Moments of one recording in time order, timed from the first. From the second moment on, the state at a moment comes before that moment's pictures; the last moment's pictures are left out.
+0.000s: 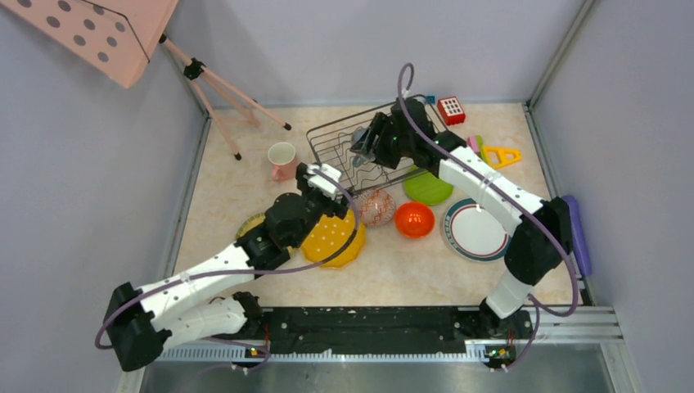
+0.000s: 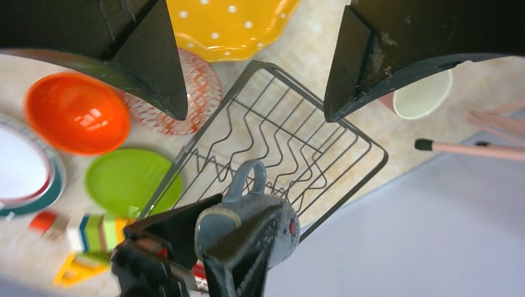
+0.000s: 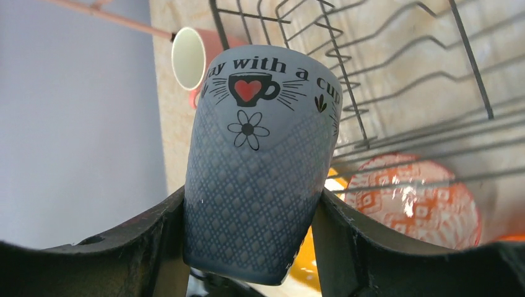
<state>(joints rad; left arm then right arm) -0.89 1.02 0.69 0.26 -0.36 0.22 0.62 1.65 1.51 -0.48 -0.06 1.00</state>
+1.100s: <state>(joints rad) -0.42 0.89 0.79 -0.31 -0.10 -0.68 0.61 1.99 2.08 -0.98 -0.45 -1.02</state>
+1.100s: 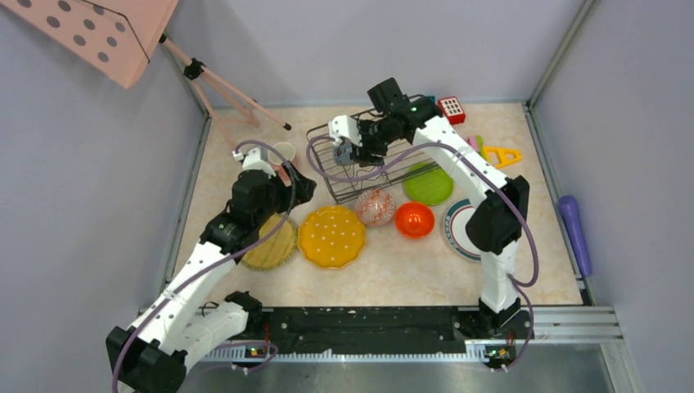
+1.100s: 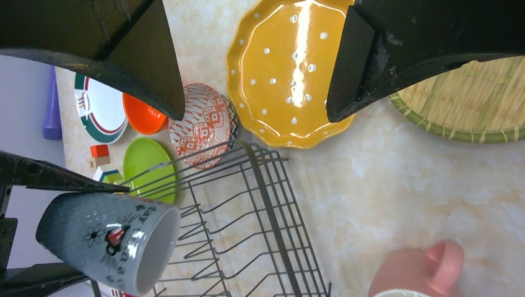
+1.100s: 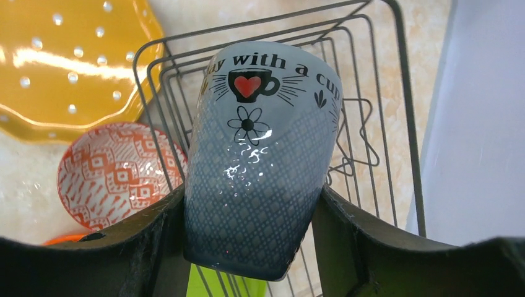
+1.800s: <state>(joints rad) -0.37 0.94 0.74 -0.25 -0.02 -0.71 0.71 2.21 2.31 -1.25 -0.28 -1.28</state>
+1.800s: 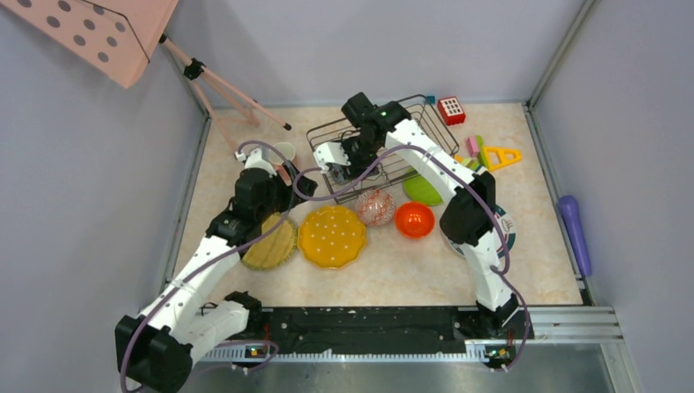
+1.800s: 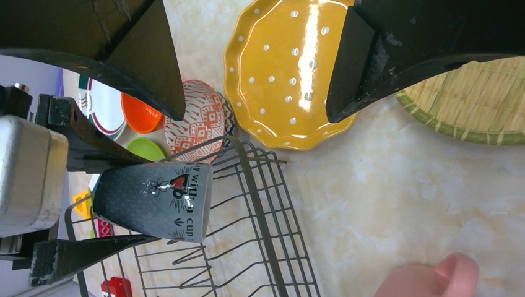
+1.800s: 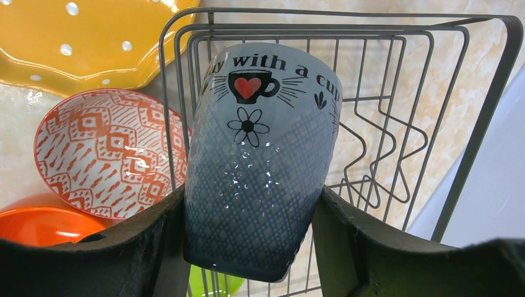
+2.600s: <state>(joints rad) -0.17 1.17 0.74 0.29 0.69 -1.12 0.69 1.89 2.00 -1.10 -0.51 -1.28</state>
